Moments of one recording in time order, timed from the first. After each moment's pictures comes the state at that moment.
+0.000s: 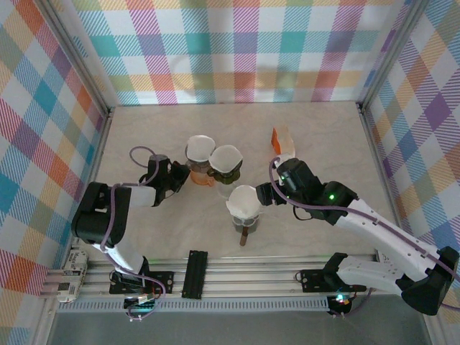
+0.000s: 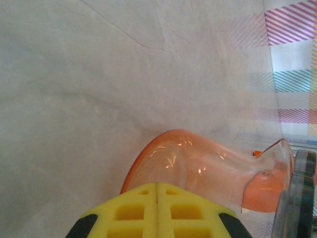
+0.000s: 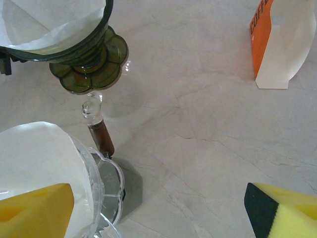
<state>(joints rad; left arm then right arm) -0.19 1.68 0.65 0.42 0.28 -1.10 0.83 1.05 1.03 -0.78 0.24 0.36</state>
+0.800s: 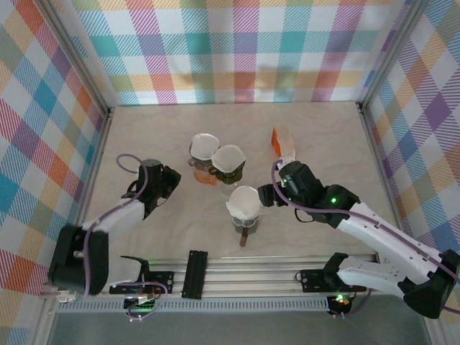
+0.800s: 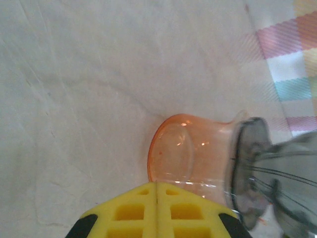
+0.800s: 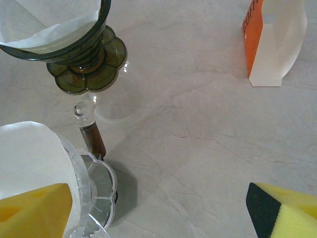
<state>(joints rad) -0.21 1.22 0.56 0.03 0.08 -1.05 0.83 1.01 0.98 -0.76 0.27 0.37</state>
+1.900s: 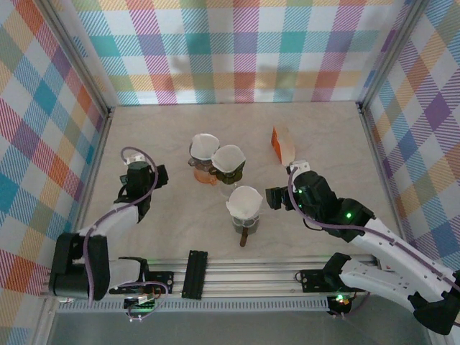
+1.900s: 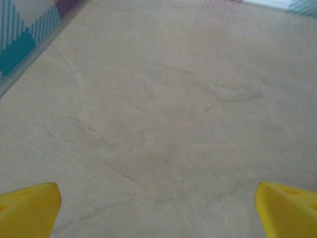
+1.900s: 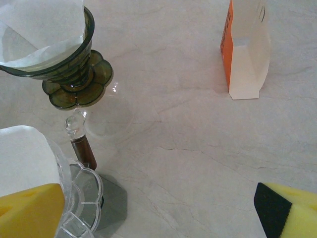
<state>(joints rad) -0.09 1.26 0.50 0.20 -0.31 -0.23 0.82 0.84 0.86 -0.69 0.32 0.37</state>
